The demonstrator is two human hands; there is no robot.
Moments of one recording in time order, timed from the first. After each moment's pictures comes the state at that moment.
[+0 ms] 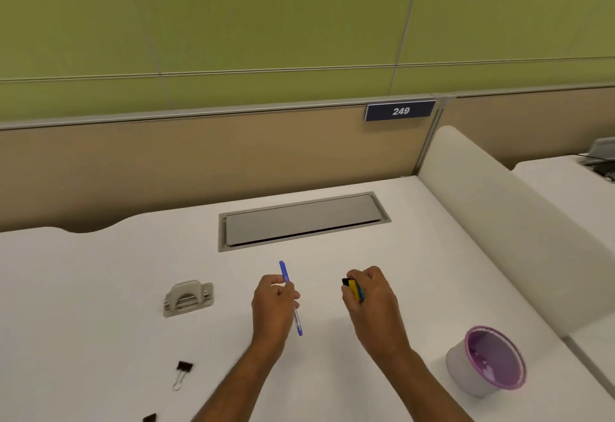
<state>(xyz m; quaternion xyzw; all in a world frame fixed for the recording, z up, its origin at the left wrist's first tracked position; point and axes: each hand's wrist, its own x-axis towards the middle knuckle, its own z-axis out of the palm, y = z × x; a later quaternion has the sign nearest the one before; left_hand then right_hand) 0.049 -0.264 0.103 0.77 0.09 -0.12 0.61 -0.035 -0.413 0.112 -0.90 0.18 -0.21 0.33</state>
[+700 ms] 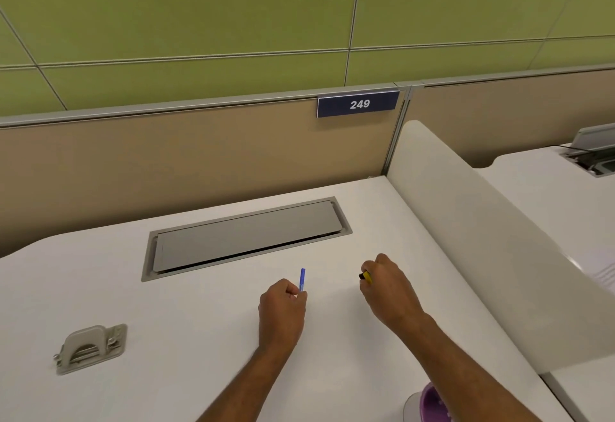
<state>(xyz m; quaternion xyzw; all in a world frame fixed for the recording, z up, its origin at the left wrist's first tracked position) 0.079 -0.425 0.058 0.87 0.00 -0.09 0.48 0.019 -0.611 0.085 -0.96 0.23 -0.02 0.15</state>
